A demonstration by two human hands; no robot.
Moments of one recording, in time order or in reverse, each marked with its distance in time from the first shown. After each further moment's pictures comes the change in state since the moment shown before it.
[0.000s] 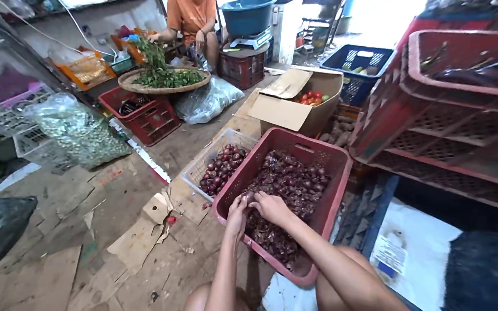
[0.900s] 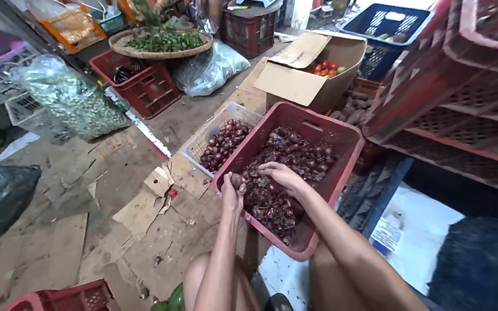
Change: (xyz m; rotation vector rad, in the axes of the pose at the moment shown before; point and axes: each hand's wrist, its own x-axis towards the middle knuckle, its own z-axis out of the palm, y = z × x) left_hand -0.011 0.024 0.011 -0.351 0.306 -0.030; right_hand -0.003 0.012 -0.032 1.133 -0.040 0.389
